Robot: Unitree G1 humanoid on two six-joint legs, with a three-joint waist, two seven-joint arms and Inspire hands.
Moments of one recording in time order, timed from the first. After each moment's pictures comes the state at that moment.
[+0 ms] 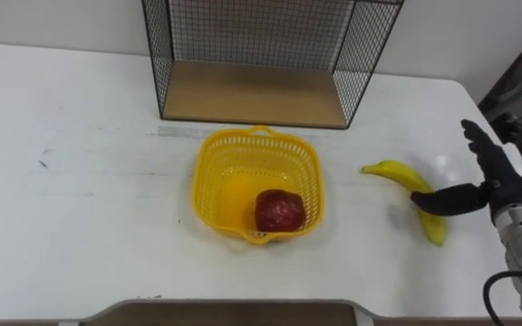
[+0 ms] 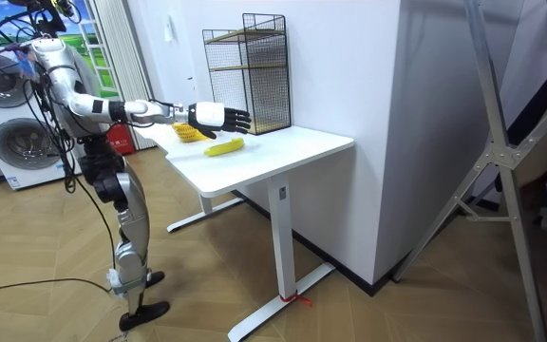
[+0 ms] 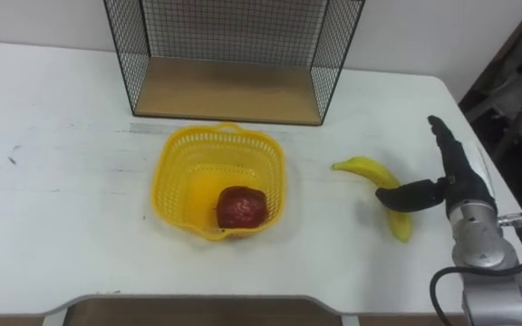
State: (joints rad) left arm 0.27 0.25 0.10 1.00 0.39 0.13 0.11; right arm -0.08 -0.48 -0.13 0.36 -0.16 0.07 0.01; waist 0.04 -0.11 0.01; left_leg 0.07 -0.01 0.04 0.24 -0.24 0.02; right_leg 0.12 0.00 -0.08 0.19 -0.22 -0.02
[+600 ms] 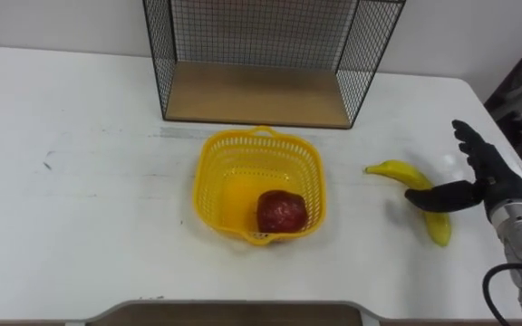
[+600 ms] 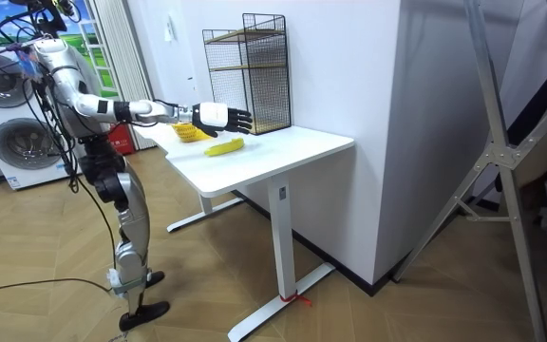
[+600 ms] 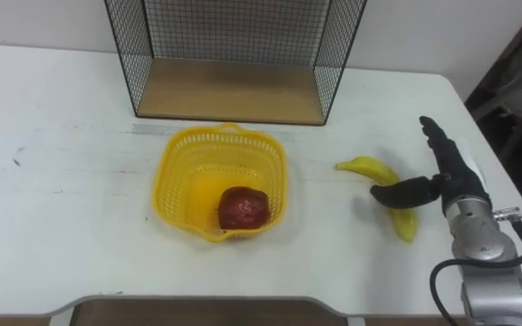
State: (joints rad) left arm 0.28 0.25 0.11 1.01 0.39 0.13 0.11; right arm -0.10 -0.48 -0.13 0.38 -0.12 0.07 0.05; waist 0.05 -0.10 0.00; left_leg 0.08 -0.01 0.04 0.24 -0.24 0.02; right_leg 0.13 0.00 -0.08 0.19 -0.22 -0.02
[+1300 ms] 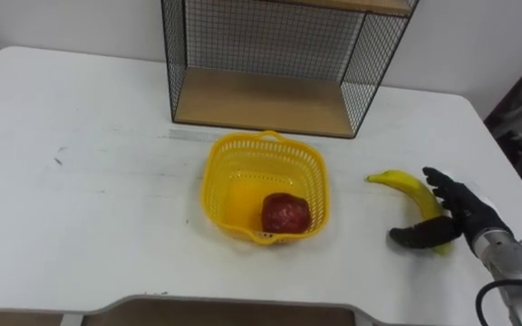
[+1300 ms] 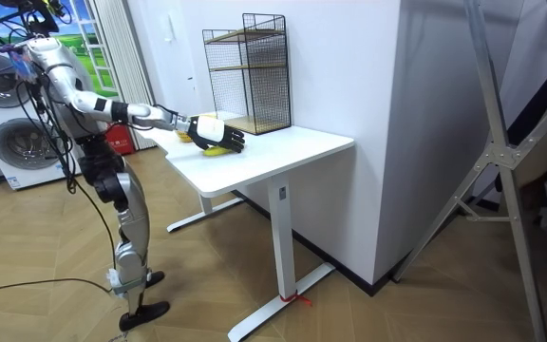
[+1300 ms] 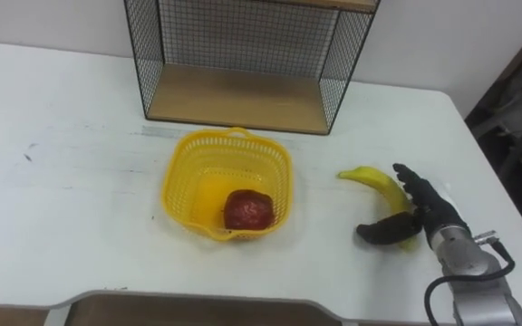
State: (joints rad) left arm 0.26 0.27 0.10 1.04 0.39 0.15 0.11; right arm -0.11 -0.49 -0.05 0.57 -0.16 0.07 0.16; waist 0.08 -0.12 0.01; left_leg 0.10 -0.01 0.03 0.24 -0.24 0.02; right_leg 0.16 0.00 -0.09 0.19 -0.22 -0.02
